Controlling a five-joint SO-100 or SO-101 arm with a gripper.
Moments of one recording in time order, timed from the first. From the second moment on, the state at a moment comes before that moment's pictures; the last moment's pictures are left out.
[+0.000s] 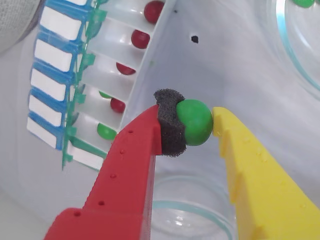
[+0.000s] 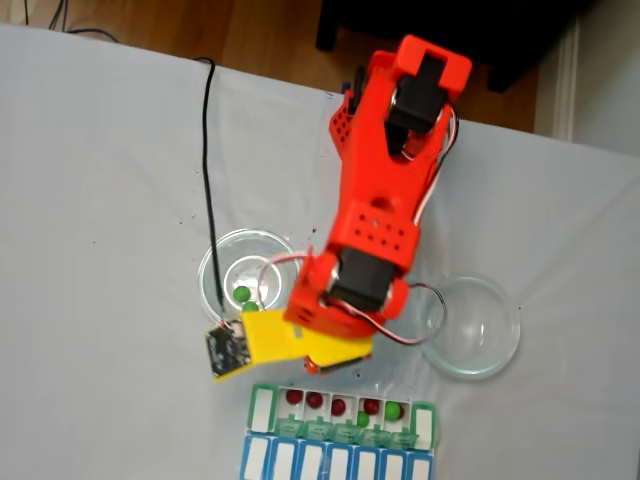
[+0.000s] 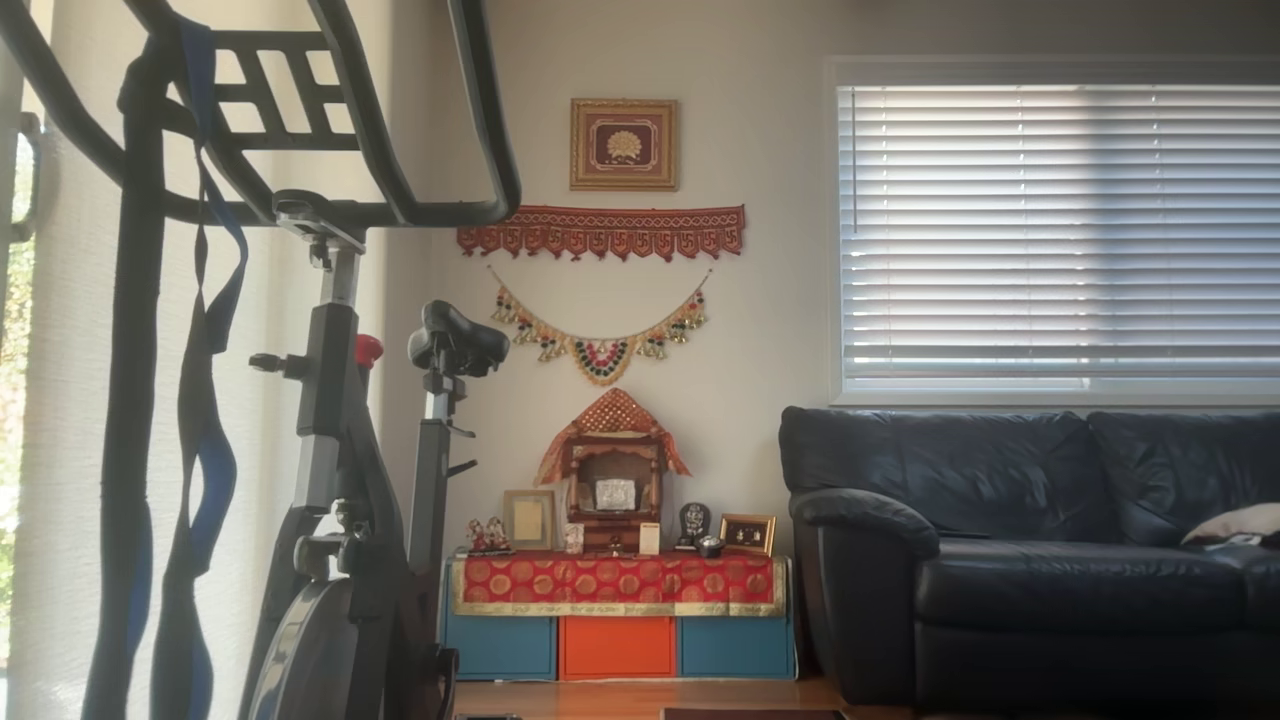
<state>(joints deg) 6.4 103.4 80.0 82.5 -29.8</state>
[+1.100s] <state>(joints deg) 0.2 86.6 67.6 79.7 -18.5</state>
